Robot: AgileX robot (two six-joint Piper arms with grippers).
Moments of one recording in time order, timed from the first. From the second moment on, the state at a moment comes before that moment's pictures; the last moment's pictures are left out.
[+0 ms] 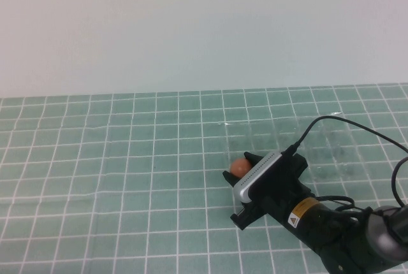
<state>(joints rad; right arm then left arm) 0.66 2.15 -0.75 0.04 -1.07 -0.30 -0.11 0.00 0.00 0.01 0.37 -0.06</state>
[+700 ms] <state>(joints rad) 0.66 2.15 -0.75 0.09 -1.07 -0.30 -0.11 0.00 0.00 0.01 0.37 -0.06</state>
